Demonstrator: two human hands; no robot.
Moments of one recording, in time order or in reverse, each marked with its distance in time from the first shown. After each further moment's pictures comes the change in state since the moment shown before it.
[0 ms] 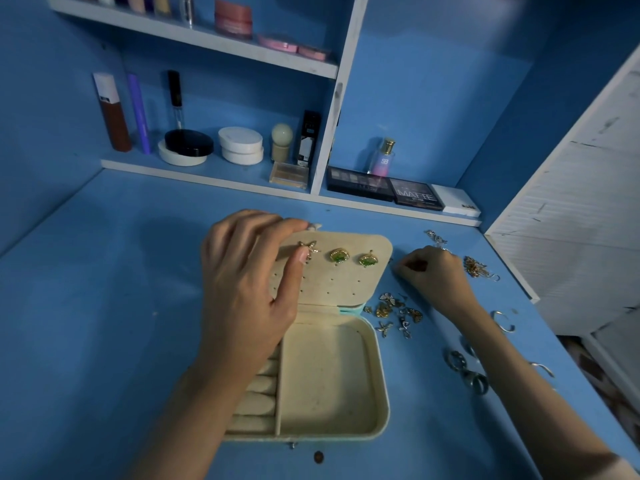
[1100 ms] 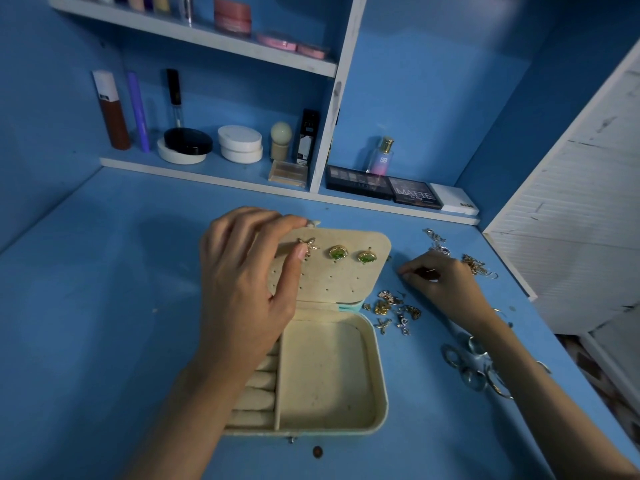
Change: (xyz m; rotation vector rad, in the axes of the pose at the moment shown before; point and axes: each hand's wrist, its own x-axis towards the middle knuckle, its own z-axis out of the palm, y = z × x) left_hand 0.000 -0.001 0.000 0.005 0.013 0.012; right_hand -0.014 0.021 -0.007 0.100 -0.029 -0.174
